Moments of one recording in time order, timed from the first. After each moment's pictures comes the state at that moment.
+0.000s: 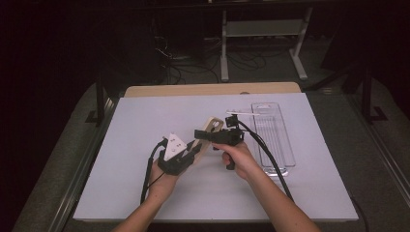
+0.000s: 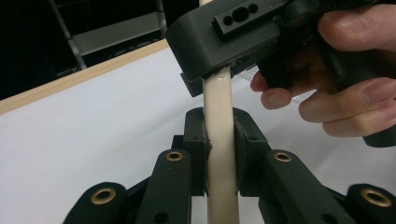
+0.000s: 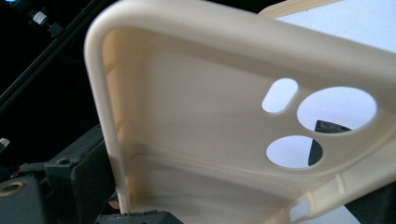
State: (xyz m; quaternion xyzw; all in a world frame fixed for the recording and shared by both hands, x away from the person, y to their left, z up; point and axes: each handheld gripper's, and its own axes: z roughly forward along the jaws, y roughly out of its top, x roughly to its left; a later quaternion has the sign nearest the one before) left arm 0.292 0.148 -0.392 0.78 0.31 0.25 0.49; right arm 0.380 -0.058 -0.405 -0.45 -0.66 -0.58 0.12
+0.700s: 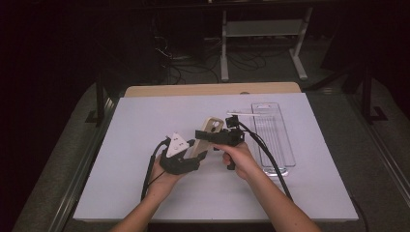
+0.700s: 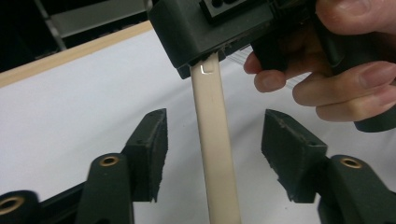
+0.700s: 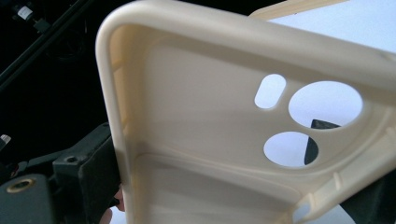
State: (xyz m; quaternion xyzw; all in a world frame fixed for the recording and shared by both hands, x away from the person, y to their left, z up) left arm 0.298 0.148 -0.396 0.80 0.31 0.21 0.47; right arm 0.379 -0.059 -0.406 -0.46 -0.67 -0.58 0.11
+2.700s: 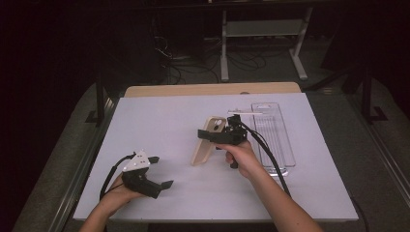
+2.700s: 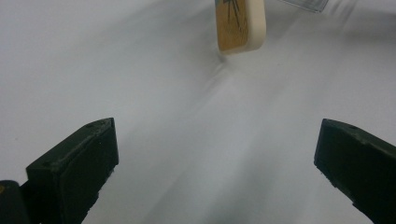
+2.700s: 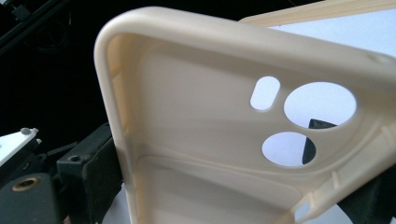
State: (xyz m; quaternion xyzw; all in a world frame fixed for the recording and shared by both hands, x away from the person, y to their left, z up) left arm 0.276 0.255 -0.428 0.84 0.28 0.11 0.45; right arm 0.379 -0.064 -0.401 -0.44 -0.68 -0.58 0.06
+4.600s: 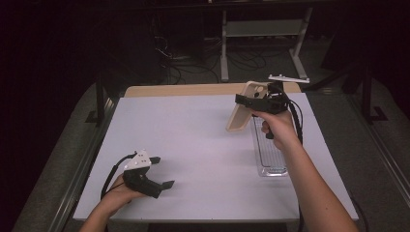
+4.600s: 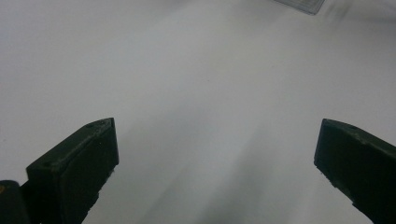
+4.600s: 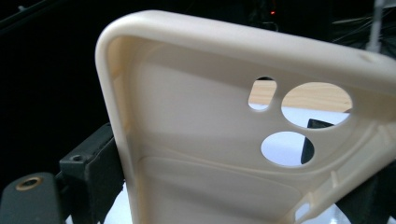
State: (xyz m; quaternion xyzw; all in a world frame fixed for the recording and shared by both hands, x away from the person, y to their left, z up) left arm 0.278 0.253 -0.426 0.85 0.27 0.10 0.45; right arm 0.407 -0.160 -0.315 -0.50 -0.66 -0.55 -0.09
